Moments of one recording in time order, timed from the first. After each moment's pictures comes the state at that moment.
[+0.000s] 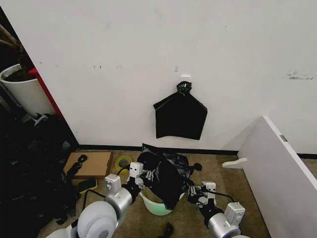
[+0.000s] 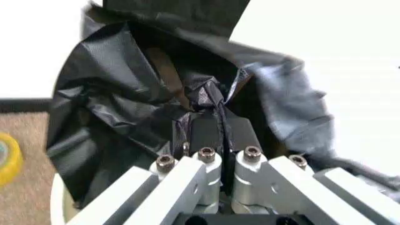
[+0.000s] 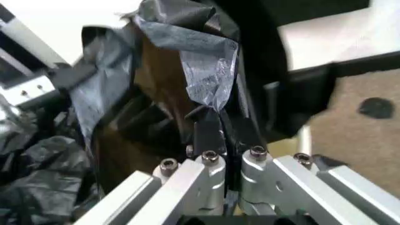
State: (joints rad) left arm 1.28 -0.77 0.00 -2.31 -0.98 0.23 -0.36; right arm -1.68 1.13 0.17 2.31 0.67 -0.23 0.30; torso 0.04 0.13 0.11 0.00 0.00
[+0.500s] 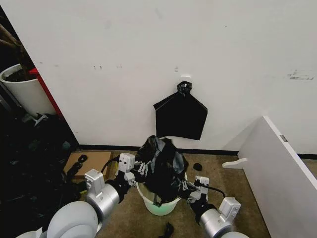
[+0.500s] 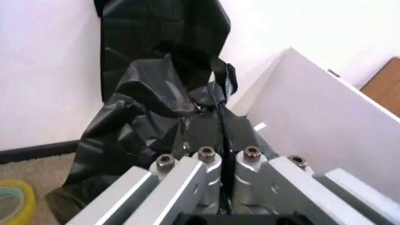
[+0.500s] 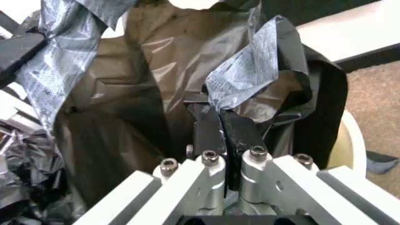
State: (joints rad) left arm 1.28 -0.64 -0.09 -2.46 -1.05 0.22 -0.38; right arm -1.65 1.19 0.14 2.39 0.76 -0.29 0.38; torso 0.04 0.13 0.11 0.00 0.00
